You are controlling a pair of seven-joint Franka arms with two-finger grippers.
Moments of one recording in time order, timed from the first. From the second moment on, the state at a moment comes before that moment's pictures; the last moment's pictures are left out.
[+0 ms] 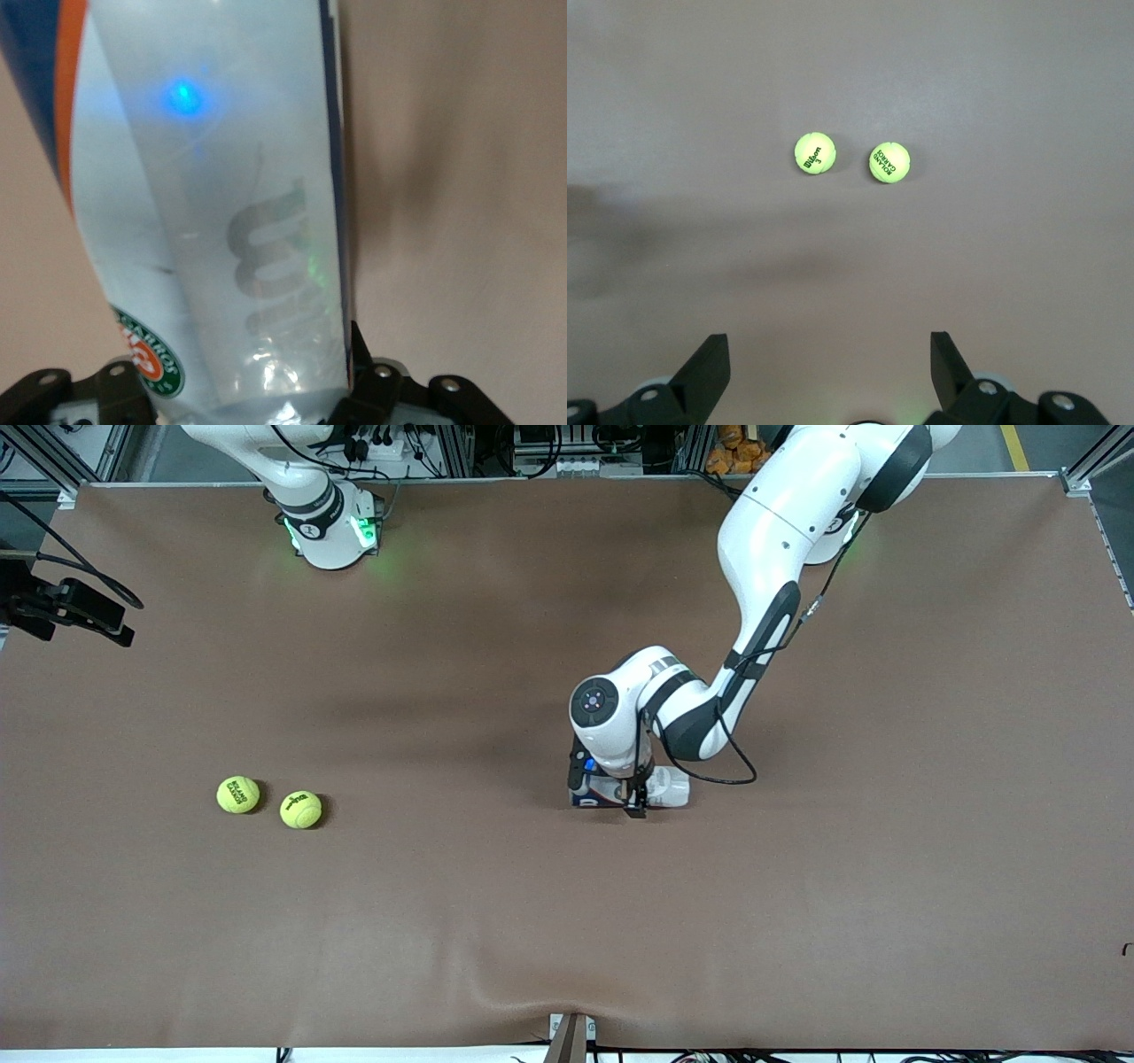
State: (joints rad) left arm -0.58 0.86 -0.18 -1.38 0.45 2.08 0.73; right arm 0.00 -0.04 -0.02 -1.54 0.00 1.45 0.07
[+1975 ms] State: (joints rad) left arm -0.60 1.12 -0.30 -1.39 0.24 3.49 0.23; right arm -0.02 0.27 -0.02 -1.54 -0.09 1.61 0.08
